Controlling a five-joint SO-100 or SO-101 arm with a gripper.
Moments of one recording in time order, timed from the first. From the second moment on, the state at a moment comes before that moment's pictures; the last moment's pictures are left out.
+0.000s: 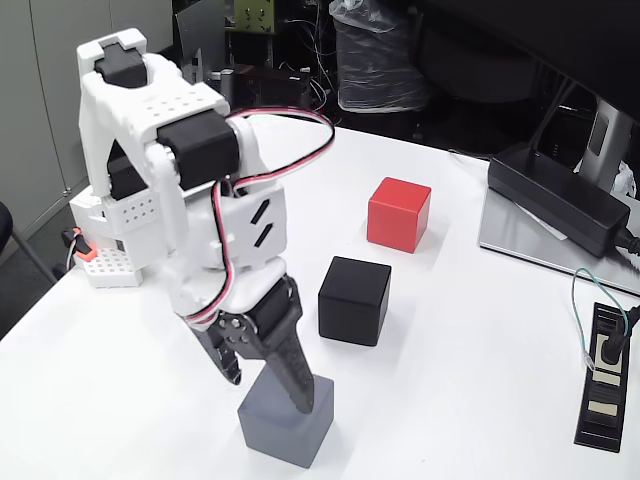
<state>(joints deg) 30.8 80.0 80.9 78.9 -30.0</state>
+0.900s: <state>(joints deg) 31.6 77.8 78.8 79.5 -33.0</state>
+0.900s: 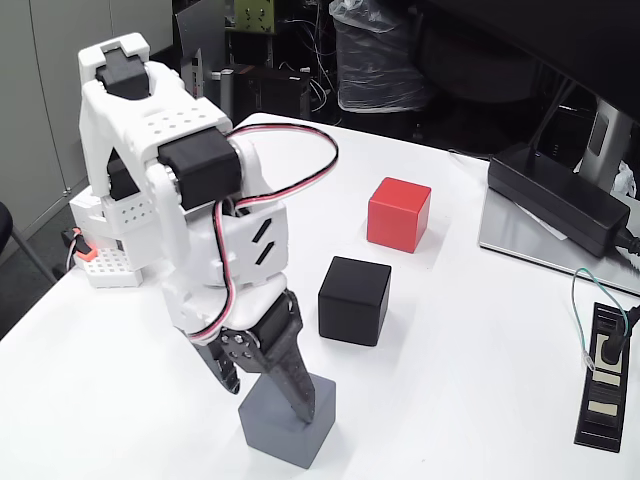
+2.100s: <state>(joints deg) 25.8 77.3 82.9 79.5 -34.4</state>
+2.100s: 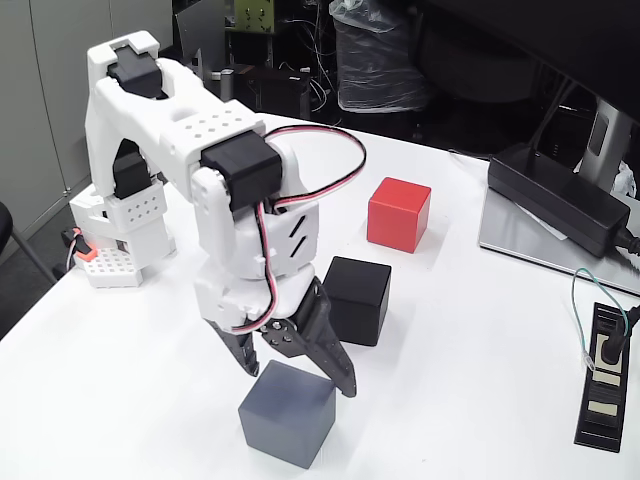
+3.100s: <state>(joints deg) 30.8 71.6 83.1 79.5 -34.4</state>
